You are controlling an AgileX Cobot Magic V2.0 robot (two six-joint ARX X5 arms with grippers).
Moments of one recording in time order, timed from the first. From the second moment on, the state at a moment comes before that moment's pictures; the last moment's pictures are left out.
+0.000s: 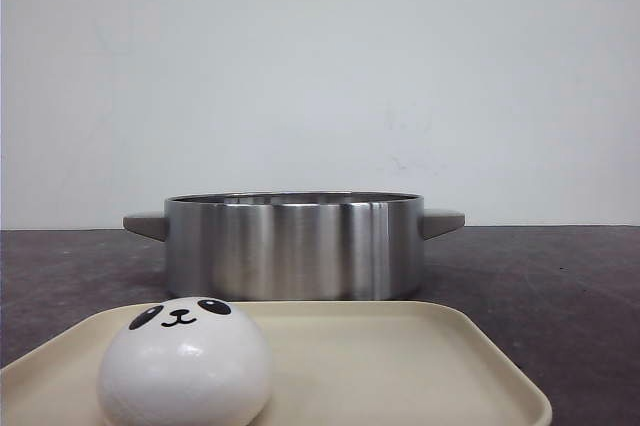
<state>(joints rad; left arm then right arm) -0.75 0.84 1.30 -1.27 -0.01 -0.39 1.05 1.34 2.12 -1.11 0.35 0.04</state>
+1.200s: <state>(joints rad) -0.89 1.55 0.96 -0.77 0.20 -0.54 1.17 0.97 2.00 -1.35 0.65 0.24</state>
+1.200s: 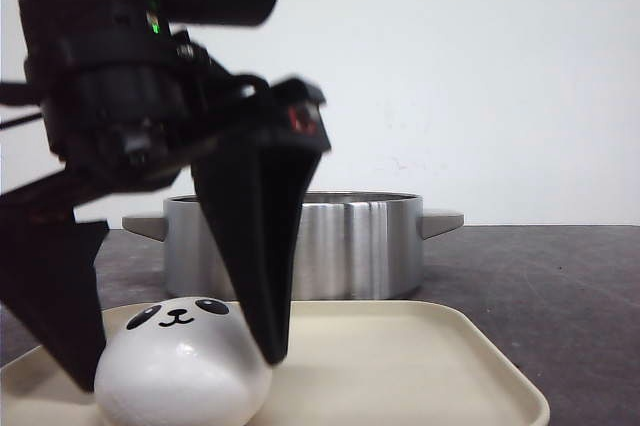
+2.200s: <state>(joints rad) -0.81 1.32 1.47 -0.85 0.05 -0.25 1.17 0.93 1.99 -1.35 0.70 0.27</state>
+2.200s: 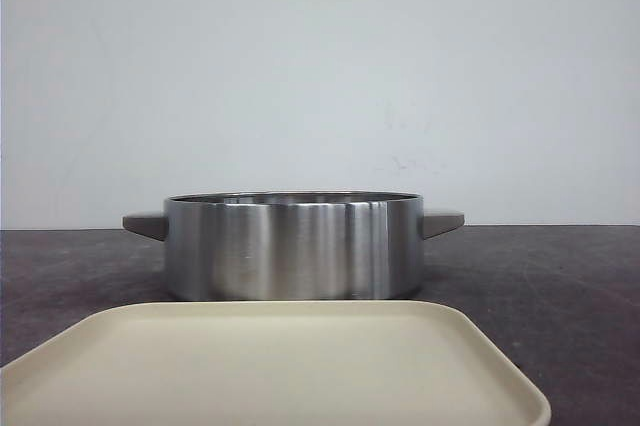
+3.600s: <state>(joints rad) -0.57 2.01 1.60 -0.88 0.02 -0.08 1.17 0.93 1.99 -1.35 0.71 0.32</state>
